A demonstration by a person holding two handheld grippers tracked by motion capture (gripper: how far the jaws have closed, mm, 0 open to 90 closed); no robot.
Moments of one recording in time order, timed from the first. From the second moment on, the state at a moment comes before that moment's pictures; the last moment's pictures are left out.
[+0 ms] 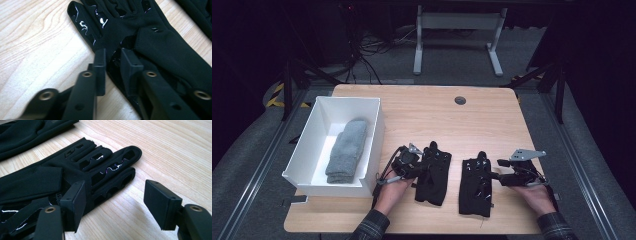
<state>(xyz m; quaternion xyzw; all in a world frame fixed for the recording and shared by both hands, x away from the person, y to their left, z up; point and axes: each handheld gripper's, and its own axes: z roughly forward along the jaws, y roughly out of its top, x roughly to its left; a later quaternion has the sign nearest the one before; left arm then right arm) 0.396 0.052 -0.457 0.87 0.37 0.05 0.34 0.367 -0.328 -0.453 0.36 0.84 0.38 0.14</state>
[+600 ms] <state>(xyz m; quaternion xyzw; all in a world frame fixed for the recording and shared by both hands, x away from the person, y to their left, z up) 0.397 0.065 -0.441 0.83 0.38 0.00 0.40 0.353 -0.332 -0.450 0.33 0.87 0.36 0.08</state>
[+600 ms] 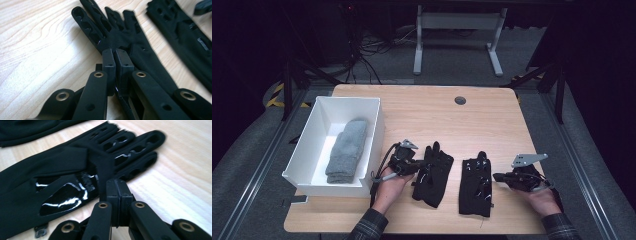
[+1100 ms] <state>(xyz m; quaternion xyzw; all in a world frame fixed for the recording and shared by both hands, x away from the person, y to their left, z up) 0.393 0.060 -0.432 0.82 0.37 -0.02 0.43 0.352 -0.308 -0.455 0.29 0.89 0.35 0.05</state>
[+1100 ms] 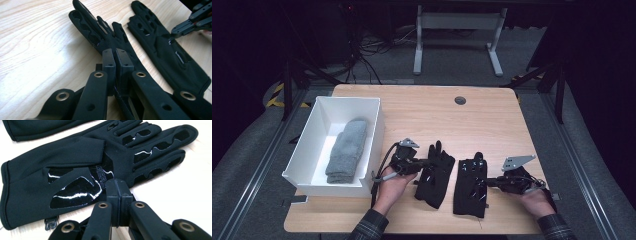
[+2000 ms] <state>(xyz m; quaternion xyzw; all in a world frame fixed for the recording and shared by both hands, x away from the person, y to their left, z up) 0.389 0.059 -0.413 0.80 0.35 -0.04 0.48 0.361 -0.270 -0.458 0.27 0.89 0.37 0.04</state>
